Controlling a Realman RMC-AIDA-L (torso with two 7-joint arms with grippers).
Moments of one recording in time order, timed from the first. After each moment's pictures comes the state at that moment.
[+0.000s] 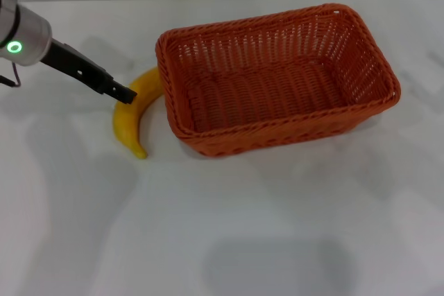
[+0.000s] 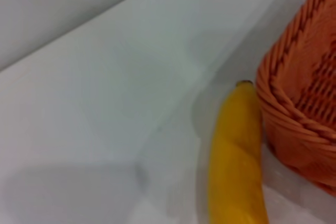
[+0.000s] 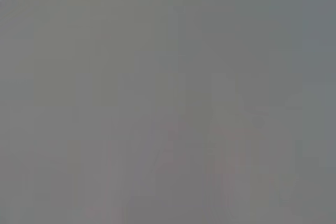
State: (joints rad) left arm -1.24 -2.08 2.85 -0.74 0.42 1.31 -1.73; right arm 0.35 1.98 -0.73 -0.50 -1.05 -1.64 1.06
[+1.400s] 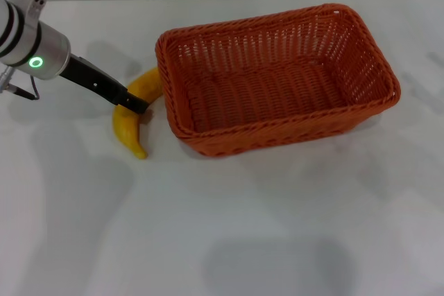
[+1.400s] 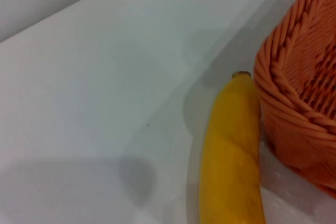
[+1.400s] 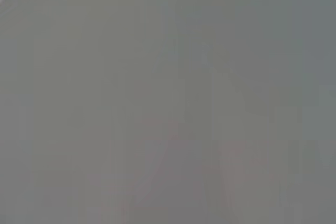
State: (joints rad) left arm -1.21 -2.08 2.85 -0.62 0.43 1.21 -1.77; right arm 0.35 1.98 -0.73 -0.50 -1.06 -1.65 1.08
